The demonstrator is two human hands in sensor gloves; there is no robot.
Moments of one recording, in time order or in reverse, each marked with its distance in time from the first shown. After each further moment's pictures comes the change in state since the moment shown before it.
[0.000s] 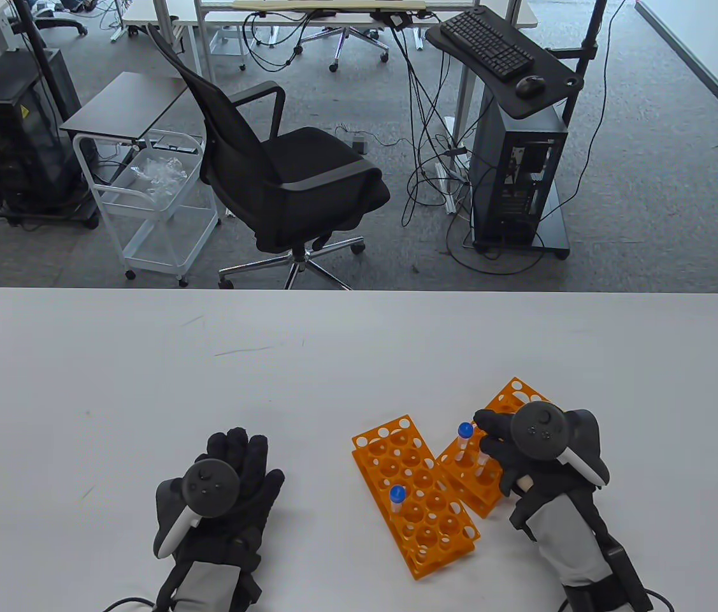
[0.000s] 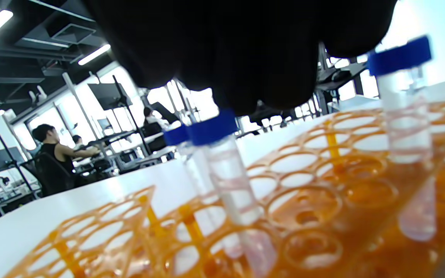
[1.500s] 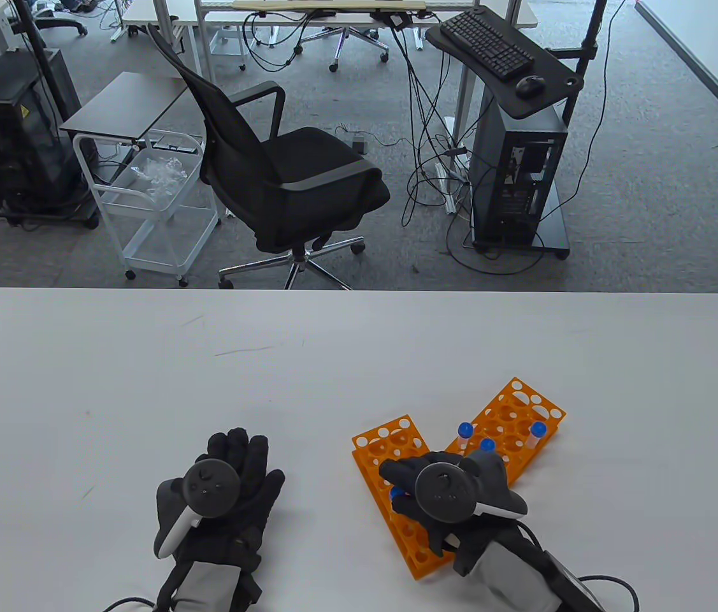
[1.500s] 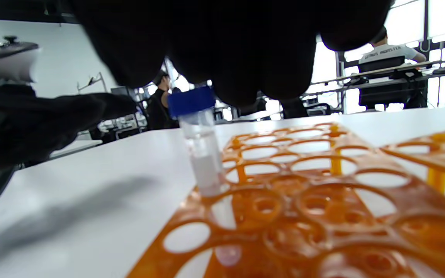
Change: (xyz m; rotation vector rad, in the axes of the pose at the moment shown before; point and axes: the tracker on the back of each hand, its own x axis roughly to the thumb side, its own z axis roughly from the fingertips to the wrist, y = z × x) left_hand 0.000 0.000 0.000 0.000 0.000 0.000; right_hand 0.107 0.069 0.022 0.183 -0.403 0.126
